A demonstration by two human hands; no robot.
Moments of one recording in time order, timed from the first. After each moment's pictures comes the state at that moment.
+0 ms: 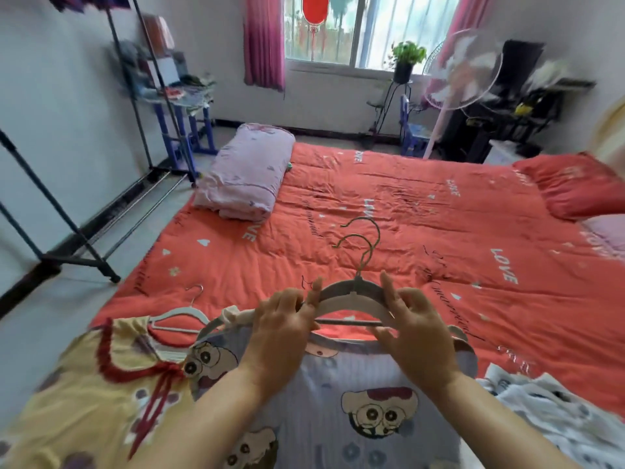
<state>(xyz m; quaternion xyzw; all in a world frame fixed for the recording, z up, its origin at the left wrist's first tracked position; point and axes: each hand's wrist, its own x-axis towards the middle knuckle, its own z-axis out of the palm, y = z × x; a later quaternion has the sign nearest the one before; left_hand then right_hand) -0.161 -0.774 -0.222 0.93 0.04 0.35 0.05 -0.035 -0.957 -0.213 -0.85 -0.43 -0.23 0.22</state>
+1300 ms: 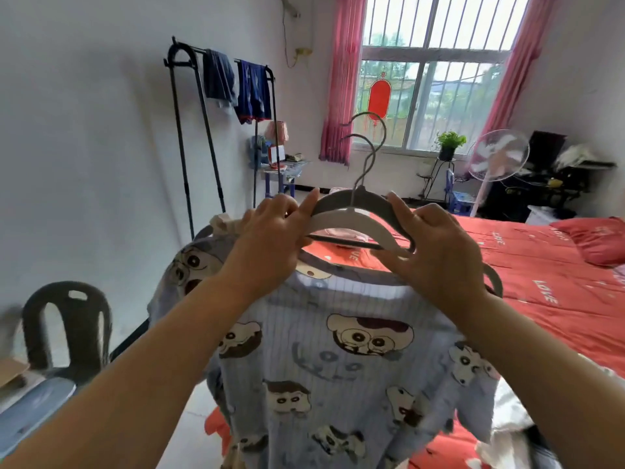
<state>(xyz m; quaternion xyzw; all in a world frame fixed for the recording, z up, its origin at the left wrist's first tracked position) -0.732 -0.725 0.065 0.90 0.09 0.41 -0.04 -0.581 -0.905 0.063 -0.73 -0.47 -0.43 0.24</state>
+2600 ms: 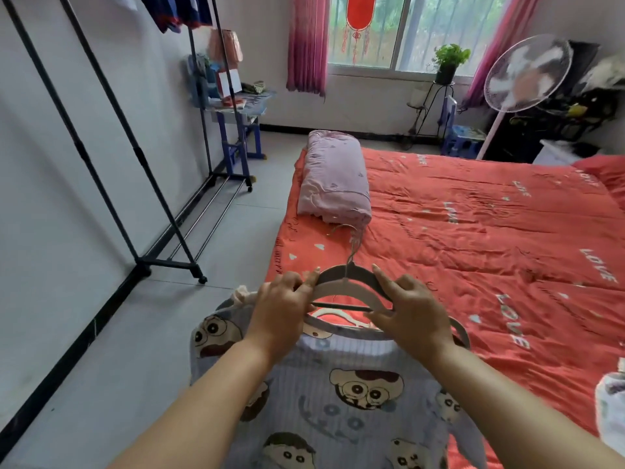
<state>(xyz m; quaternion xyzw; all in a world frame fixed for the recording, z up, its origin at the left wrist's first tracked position) -0.386 -0.434 -0.190 0.96 0.08 0.27 0.06 -0.264 -0.622 -0.176 -0.89 -0.41 -0.13 0.18</state>
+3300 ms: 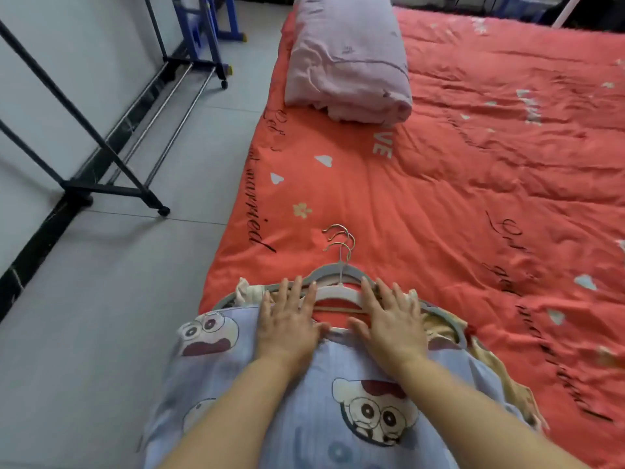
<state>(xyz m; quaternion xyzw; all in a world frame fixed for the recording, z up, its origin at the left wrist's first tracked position) -0.240 -0.380 -0.508 0.96 0.23 -0.13 0.13 -0.144 -0.521 -0.505 -0.94 -0.29 0.16 0.01</state>
